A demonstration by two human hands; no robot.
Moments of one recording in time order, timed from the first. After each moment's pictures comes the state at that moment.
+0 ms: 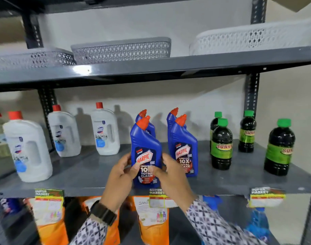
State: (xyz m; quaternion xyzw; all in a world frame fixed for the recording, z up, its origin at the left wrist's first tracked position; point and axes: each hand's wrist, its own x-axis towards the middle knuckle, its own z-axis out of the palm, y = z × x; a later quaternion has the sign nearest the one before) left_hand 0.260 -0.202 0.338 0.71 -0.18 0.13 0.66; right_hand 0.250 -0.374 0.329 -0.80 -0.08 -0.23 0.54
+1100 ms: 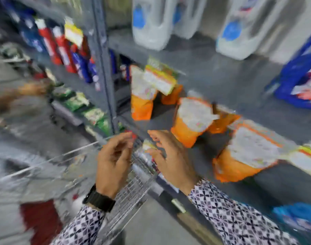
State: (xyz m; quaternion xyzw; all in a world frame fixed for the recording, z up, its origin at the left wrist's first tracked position) left_hand 0.149 0.030 0.094 0.71 0.18 0.33 0.60; right_hand 0.240 -0.133 0.130 -0.80 -0.41 -0.05 0.42
